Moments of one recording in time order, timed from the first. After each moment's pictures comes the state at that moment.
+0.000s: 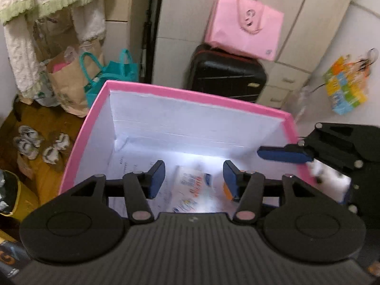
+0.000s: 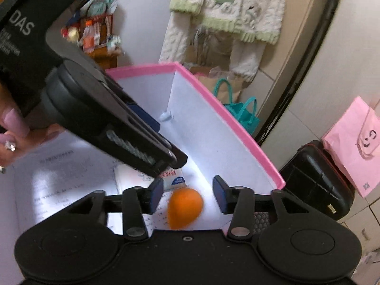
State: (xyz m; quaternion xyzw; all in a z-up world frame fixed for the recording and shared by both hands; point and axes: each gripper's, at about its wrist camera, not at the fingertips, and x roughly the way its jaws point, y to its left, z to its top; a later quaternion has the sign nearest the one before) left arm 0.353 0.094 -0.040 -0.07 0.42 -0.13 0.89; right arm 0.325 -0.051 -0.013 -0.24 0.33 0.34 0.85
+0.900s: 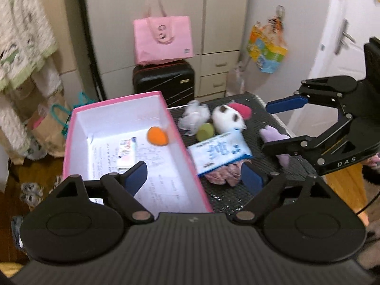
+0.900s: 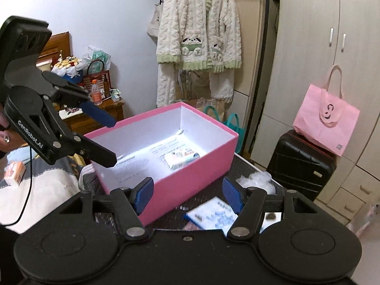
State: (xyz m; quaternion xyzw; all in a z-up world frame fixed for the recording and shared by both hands) left arm 0.151 0.032 0.071 0.08 0.37 -0.26 0.89; right arm 0.136 -0.174 0.071 -0.12 0.29 0.32 0.90
